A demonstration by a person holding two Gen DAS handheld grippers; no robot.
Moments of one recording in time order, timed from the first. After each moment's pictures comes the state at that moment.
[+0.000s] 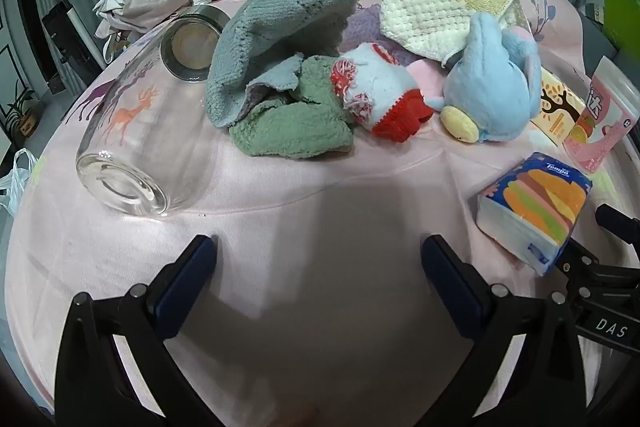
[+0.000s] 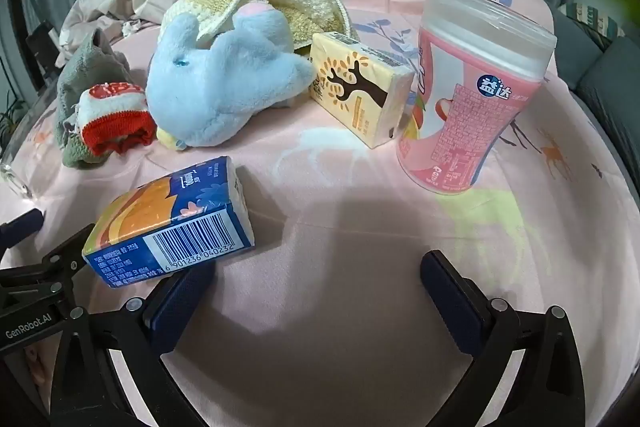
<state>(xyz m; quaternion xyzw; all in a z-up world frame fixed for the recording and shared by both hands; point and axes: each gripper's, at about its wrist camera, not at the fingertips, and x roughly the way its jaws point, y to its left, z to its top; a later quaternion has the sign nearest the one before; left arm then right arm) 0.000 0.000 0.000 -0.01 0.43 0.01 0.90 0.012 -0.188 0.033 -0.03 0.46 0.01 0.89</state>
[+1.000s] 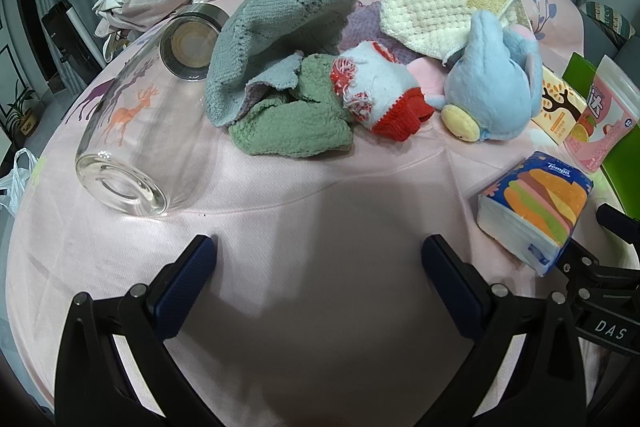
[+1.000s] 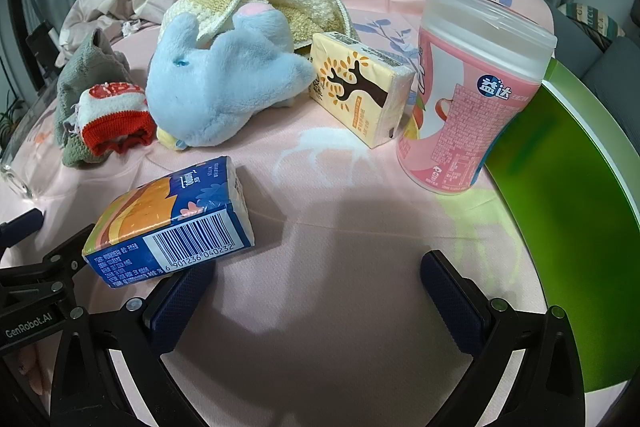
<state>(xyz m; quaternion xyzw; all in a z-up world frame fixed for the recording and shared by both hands) -0.001 -0.001 -0.002 -0.01 0.44 0.01 0.90 0.011 -0.188 0.033 -0.03 0.46 0.01 0.89</state>
